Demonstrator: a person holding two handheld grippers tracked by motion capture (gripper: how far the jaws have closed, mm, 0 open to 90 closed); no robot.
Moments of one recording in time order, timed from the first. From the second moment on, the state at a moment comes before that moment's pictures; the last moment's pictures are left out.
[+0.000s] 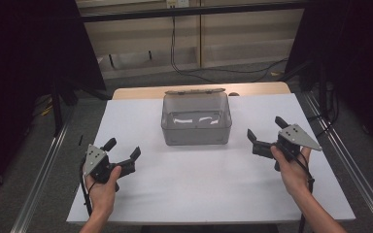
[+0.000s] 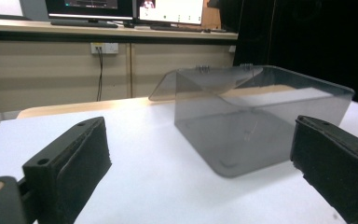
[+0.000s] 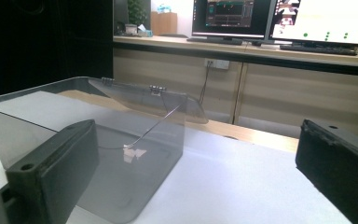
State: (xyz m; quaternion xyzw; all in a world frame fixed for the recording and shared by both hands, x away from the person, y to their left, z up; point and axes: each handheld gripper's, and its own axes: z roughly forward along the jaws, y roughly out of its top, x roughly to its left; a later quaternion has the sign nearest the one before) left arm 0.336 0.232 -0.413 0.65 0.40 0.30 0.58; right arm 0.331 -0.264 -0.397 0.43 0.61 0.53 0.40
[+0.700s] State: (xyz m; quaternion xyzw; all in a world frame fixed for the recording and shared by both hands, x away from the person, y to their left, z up) left arm 0.299 0.250 -0.423 0.64 0.42 0.31 0.56; right arm 0.276 -0.292 -0.416 0.46 0.59 0.51 0.42
